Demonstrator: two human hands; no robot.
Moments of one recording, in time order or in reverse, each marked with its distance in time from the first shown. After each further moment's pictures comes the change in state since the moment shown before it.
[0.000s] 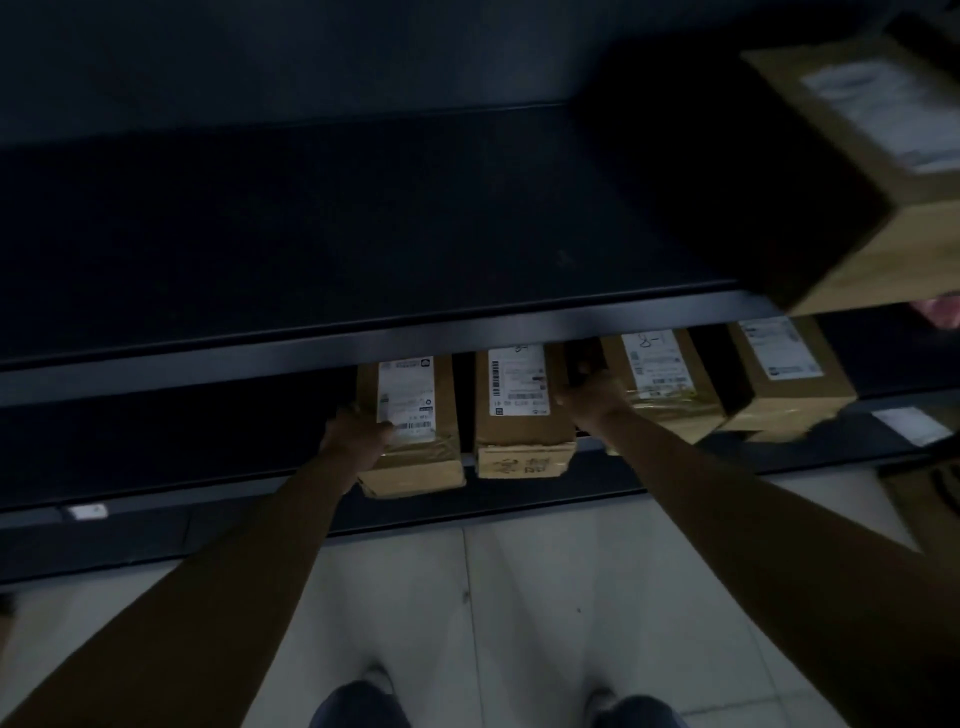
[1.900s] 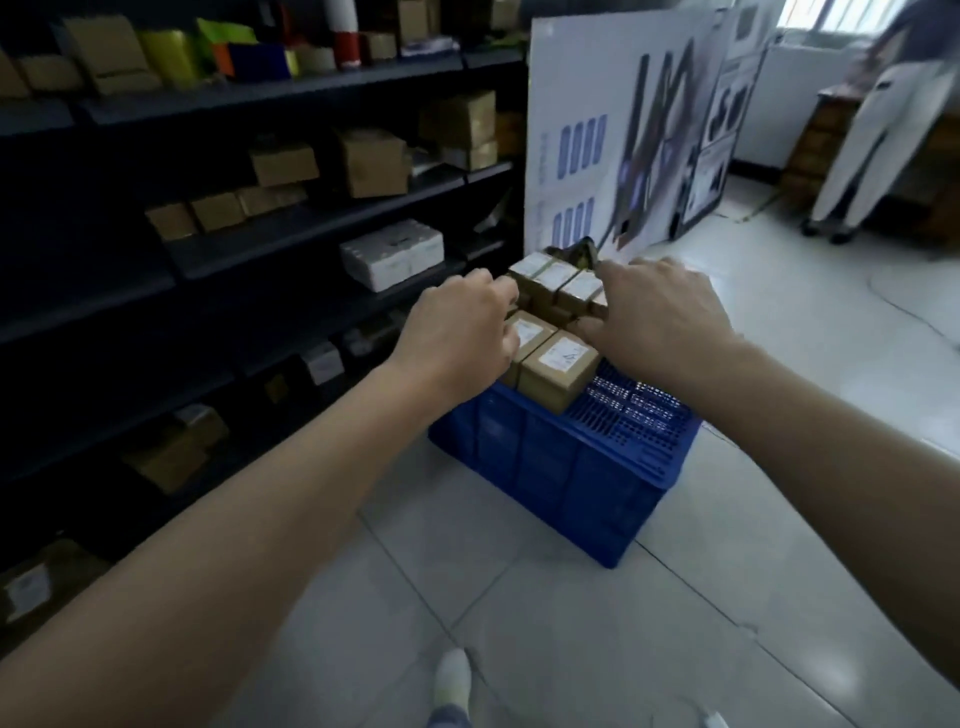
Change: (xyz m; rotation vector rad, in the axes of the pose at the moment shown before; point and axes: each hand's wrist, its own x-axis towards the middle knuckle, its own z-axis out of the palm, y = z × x) left_hand -1.167 0.069 0.394 0.474 -1.193 2.770; right_hand -1.060 0.436 -0.354 -0.241 1.130 1.599
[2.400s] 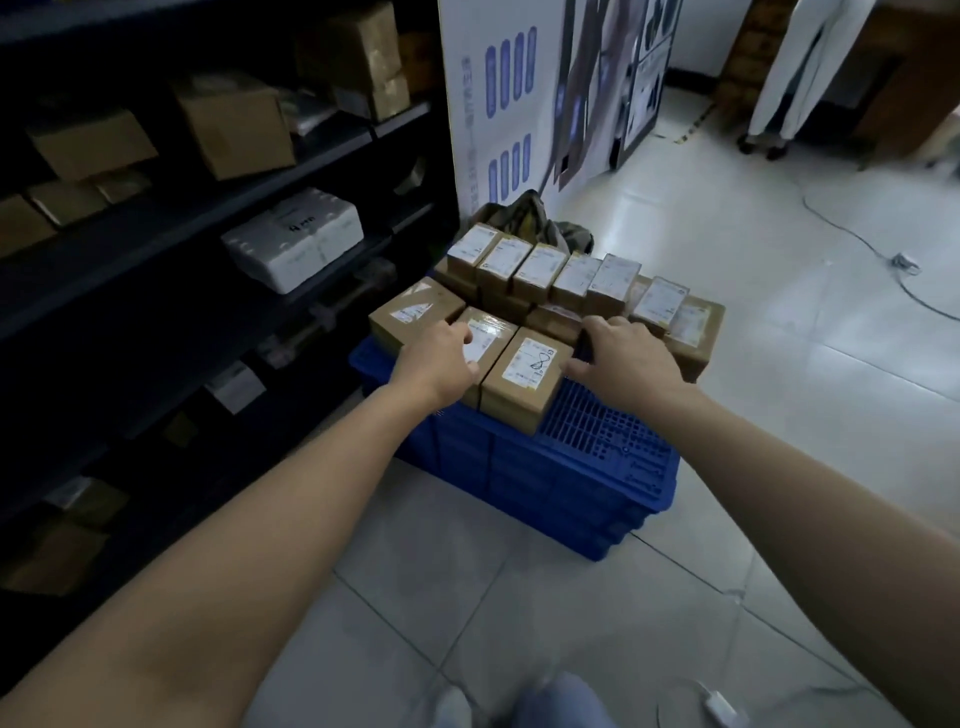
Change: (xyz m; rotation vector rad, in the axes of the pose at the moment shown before) left_hand 0.222 -0.113 0.196 -0.225 -0.420 -0.171; right_hand 0.199 0.081 0.179 0.140 -0.295 0.258
